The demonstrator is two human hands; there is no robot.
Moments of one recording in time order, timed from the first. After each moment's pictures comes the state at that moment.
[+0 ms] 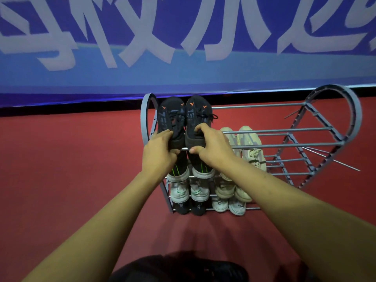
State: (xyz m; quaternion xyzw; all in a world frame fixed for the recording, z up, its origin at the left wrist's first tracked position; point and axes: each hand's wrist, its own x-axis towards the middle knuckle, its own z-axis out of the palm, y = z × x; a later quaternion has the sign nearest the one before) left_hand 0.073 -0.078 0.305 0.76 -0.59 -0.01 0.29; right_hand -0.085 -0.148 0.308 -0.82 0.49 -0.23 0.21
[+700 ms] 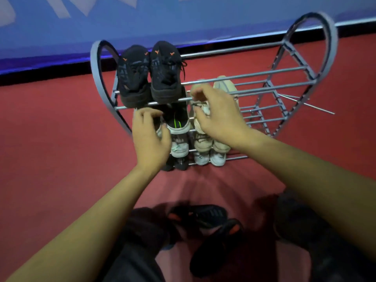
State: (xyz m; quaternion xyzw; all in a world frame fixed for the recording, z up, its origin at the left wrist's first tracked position) left_hand -0.006 -0.037 0.244 0.67 -0.58 0.04 0.46; right_hand -0.184 -0.104 0.305 -0.83 0.43 -0.32 0.16
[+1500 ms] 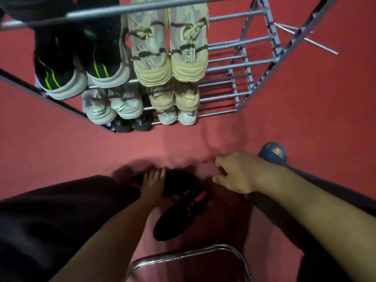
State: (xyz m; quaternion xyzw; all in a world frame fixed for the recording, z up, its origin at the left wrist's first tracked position) left_hand -0.100 0.064 -0.116 0.66 -0.65 -0.27 -0.25; right_hand -0.353 -0.061 0.131 -0.77 0.45 0.31 0.32
